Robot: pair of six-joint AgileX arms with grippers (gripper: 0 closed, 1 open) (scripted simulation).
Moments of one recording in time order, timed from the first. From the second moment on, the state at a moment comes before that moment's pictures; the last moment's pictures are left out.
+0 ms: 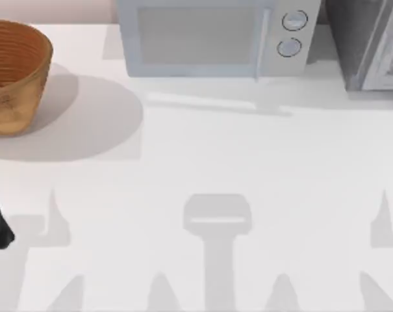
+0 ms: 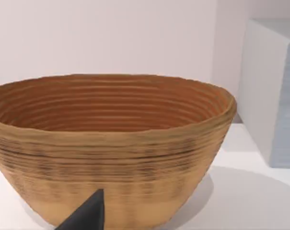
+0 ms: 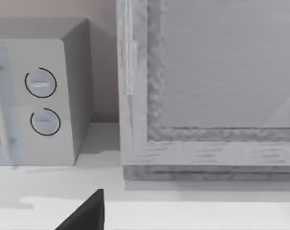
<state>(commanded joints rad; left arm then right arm) 0.00 0.00 0.00 0.00 0.00 0.00 0.00 0.00 0.00 0.00 0.00 0.00</state>
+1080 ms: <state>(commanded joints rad) 0.10 0.99 0.92 -0.58 0.03 0.09 0.00 0.00 0.00 0.00 0.00 0.00</state>
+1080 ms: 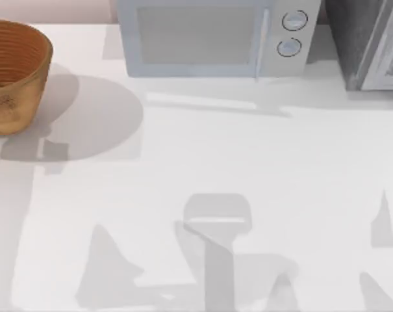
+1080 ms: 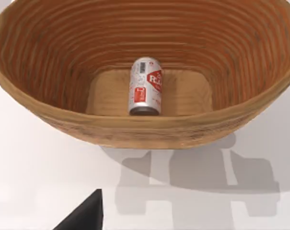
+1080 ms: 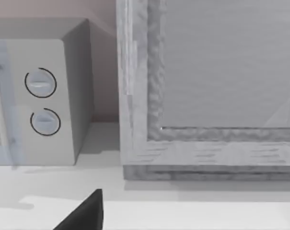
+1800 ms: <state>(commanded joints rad) 0.17 2.12 2.05 -1.20 0.11 0.19 0.00 0.00 0.00 0.00 0.00 0.00</state>
